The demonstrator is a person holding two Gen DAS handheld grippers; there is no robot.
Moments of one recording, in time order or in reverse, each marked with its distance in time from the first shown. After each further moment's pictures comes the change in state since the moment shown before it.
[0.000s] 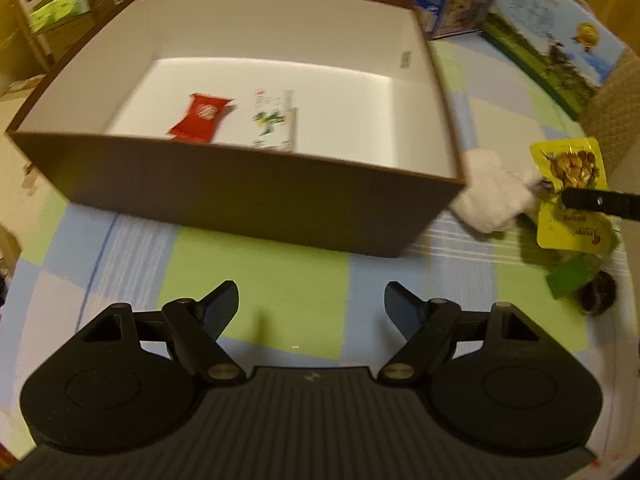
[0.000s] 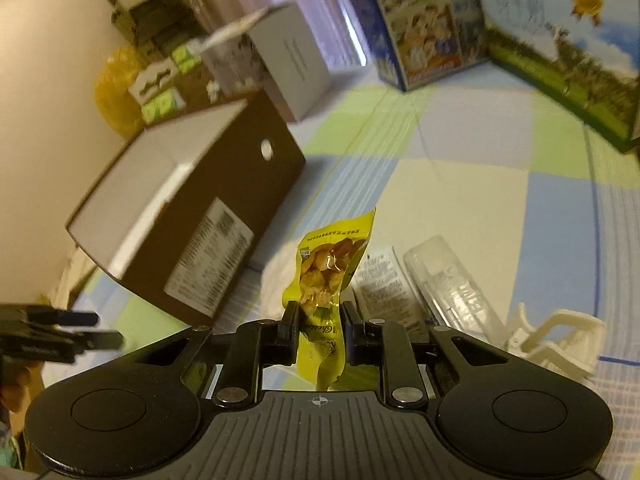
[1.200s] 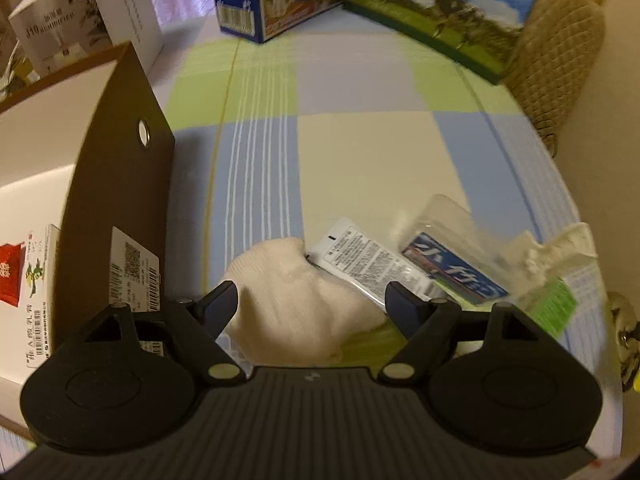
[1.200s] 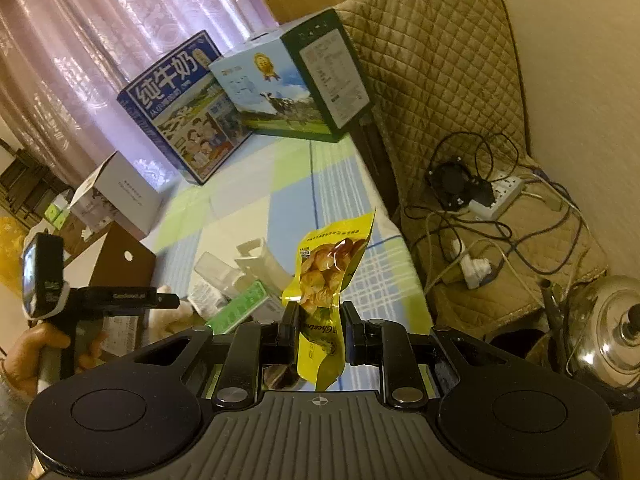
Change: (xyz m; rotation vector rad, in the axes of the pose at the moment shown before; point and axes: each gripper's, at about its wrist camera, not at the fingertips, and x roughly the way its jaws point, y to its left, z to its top) left arm 0.094 -0.185 0.078 0.248 0.027 -0.053; right arm -0.183 -0.071 -0.100 0.436 -0.254 -0.326
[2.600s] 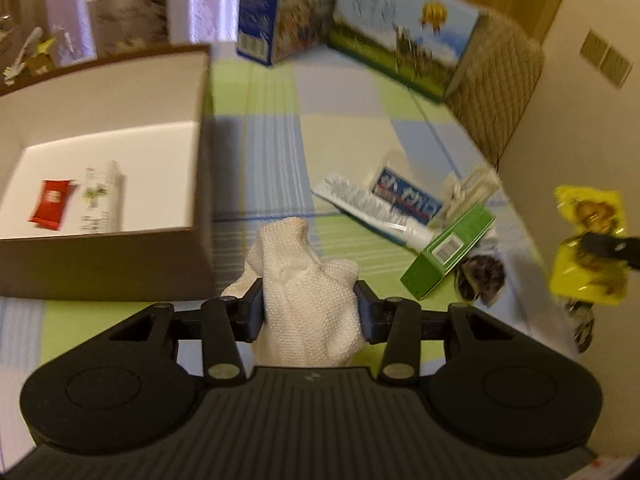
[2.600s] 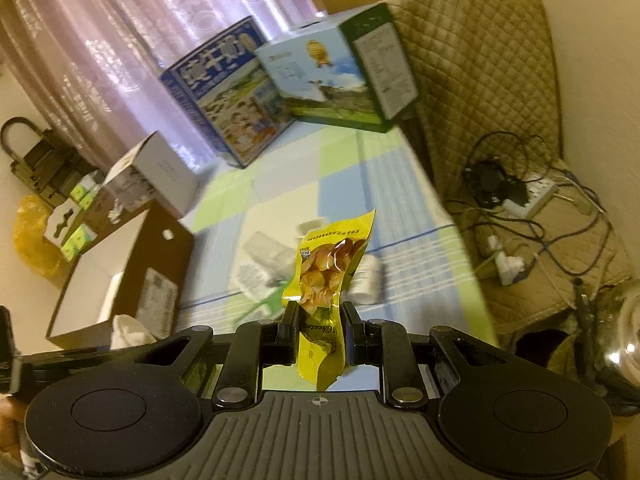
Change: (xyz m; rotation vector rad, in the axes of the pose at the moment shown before) left arm -0.123 0.056 -0.104 -0.031 -0.167 -0.156; right arm -0.004 0.057 -0.016 -0.069 0.024 0.100
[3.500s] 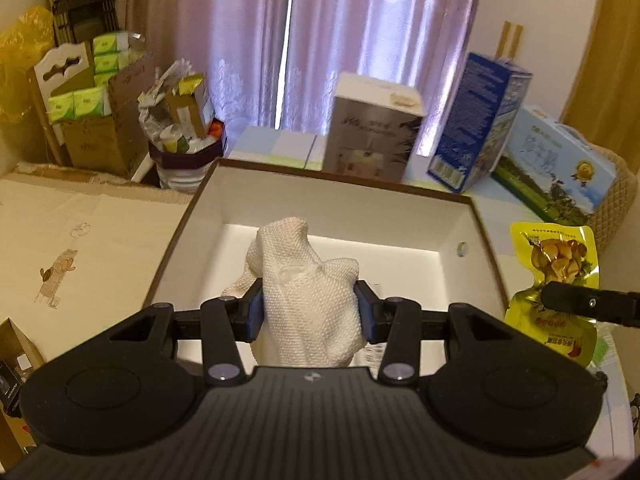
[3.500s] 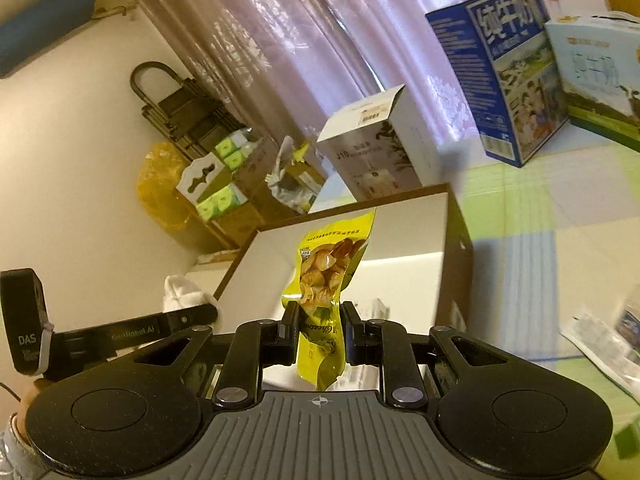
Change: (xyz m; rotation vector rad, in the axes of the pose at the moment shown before) left arm -0.084 0.236 0.063 -0.176 -0.192 0.220; right arm 0.167 0.277 0.006 -0.190 0.060 0.335
